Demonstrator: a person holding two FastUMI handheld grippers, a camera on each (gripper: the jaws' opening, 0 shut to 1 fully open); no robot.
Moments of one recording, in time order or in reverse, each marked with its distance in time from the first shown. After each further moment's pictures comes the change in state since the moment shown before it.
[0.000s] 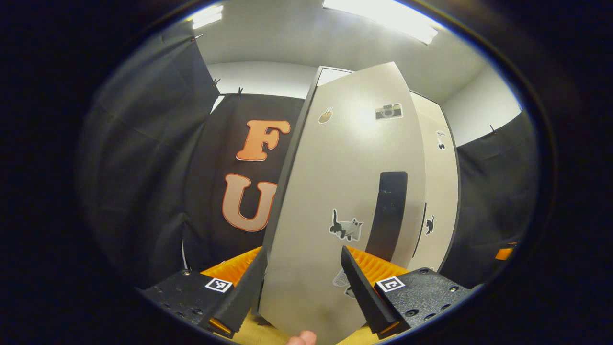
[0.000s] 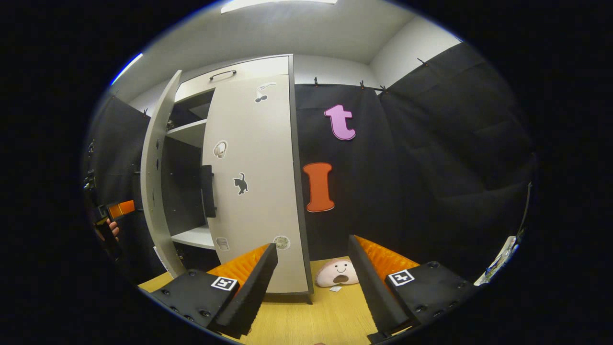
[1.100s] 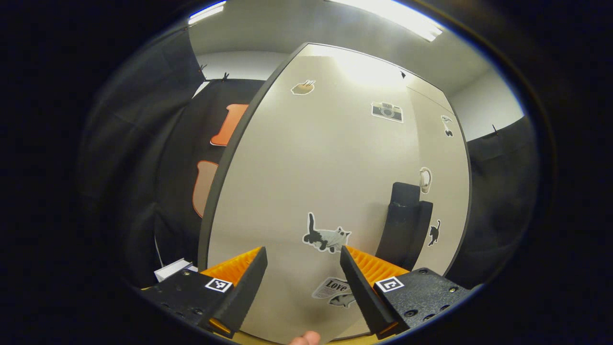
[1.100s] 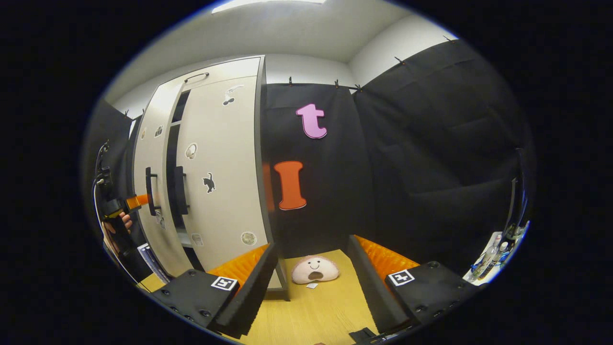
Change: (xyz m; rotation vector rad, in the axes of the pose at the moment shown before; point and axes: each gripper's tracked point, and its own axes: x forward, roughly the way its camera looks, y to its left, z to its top) left arm 0.107 -0.062 -0.036 -0.043 0.031 -0.049; right arm -0.022 -0.070 0.000 0.026 -0.003 -0.135
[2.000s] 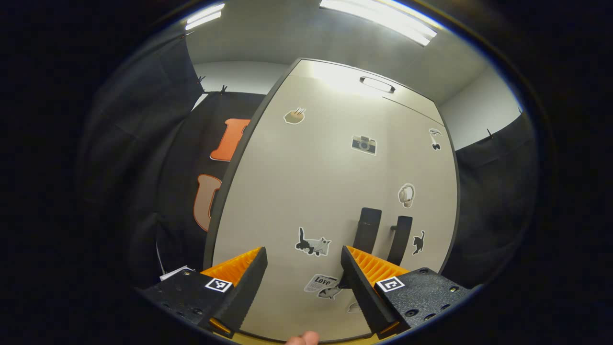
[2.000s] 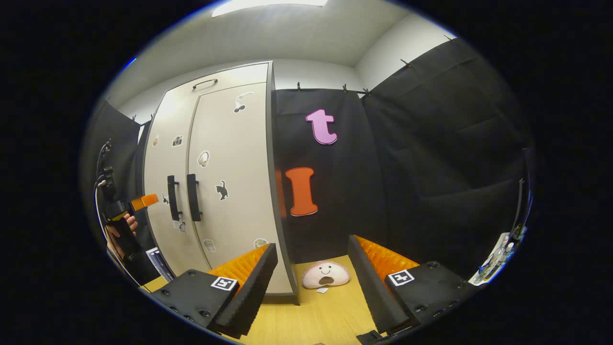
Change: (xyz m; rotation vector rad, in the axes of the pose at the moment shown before) left arm -0.047 -0.012 0.036 0.032 -0.085 -0.014; right arm 0.001 0.035 0.007 0.014 -0.029 0.106
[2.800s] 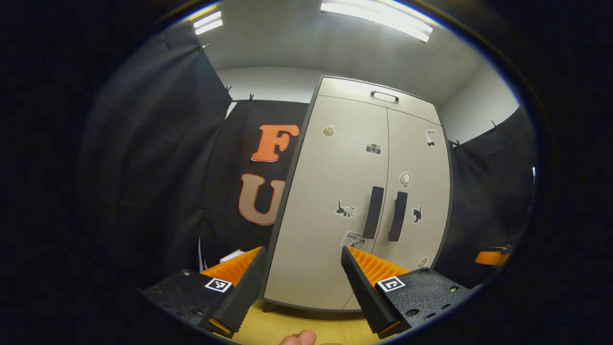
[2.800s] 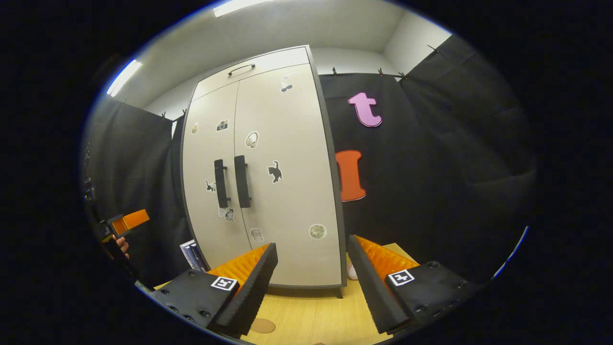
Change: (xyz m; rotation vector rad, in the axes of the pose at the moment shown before) left arm -0.165 0.061 -0.009 0.045 0.051 0.176; right arm 0.012 0.095 -0.044 0.011 0.086 0.240
